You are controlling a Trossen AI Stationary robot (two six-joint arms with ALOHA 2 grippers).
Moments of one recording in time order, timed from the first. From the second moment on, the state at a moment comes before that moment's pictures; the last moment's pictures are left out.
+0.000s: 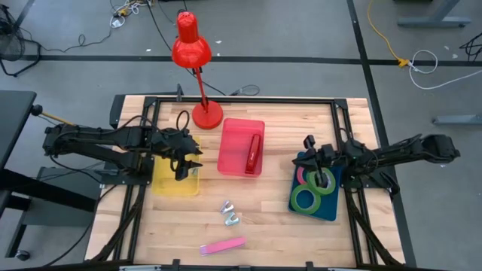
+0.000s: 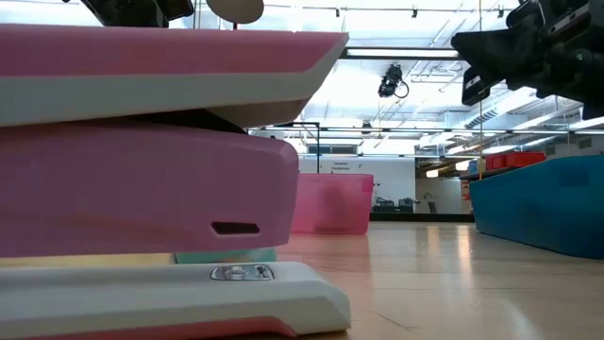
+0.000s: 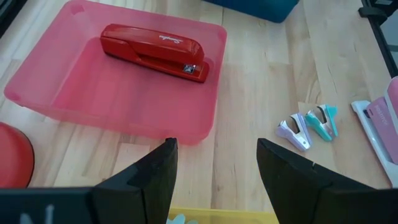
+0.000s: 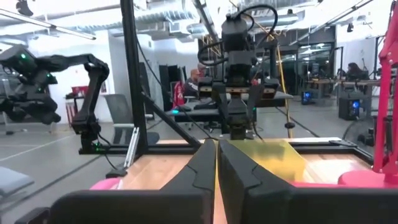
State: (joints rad) left arm 0.00 0.94 0.79 -0.56 -0.02 -0.12; right arm -0.04 0.82 0.01 1.02 -0.22 0.10
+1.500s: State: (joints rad) left arm 0.00 0.94 0.79 -0.56 -0.02 -0.12; right arm -0.04 0.30 0.02 0.20 0.05 0.13
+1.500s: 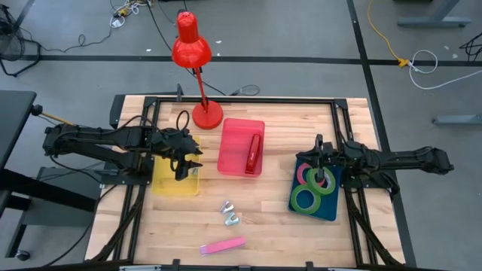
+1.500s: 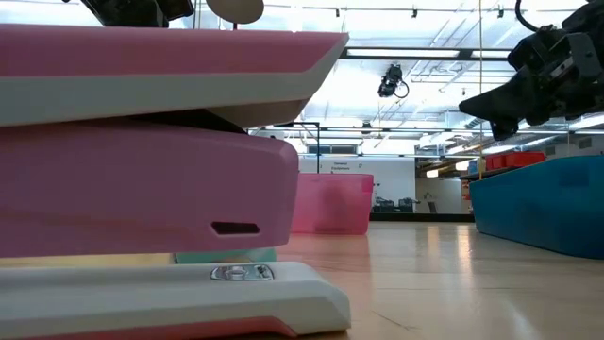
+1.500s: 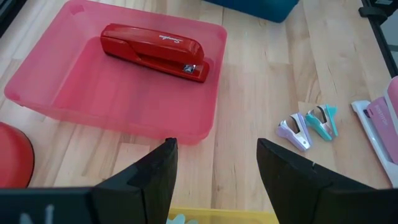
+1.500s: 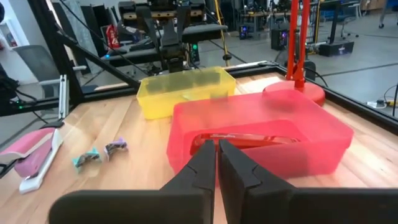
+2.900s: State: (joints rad) left arm 0.00 0.94 0.79 -0.56 -0.02 -0.12; right arm -0.04 0.14 0.02 0.01 -0.04 0.10
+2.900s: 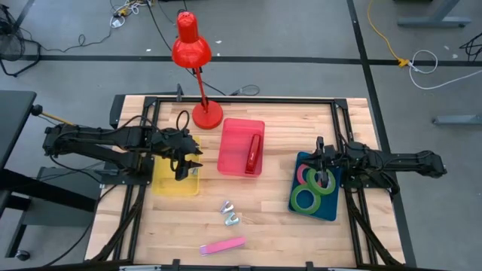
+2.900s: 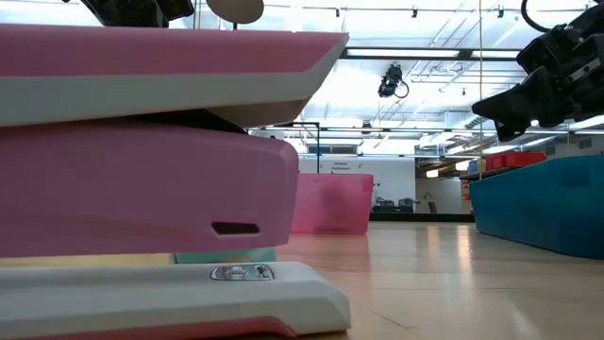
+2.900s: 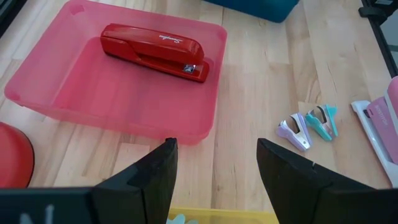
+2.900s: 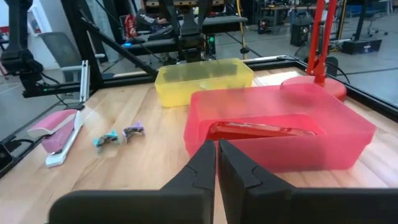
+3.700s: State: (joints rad) left arm 0.00 0.94 0.79 -0.52 -0.05 -0.09; right arm -0.04 0.14 0.02 0.01 -0.04 0.10
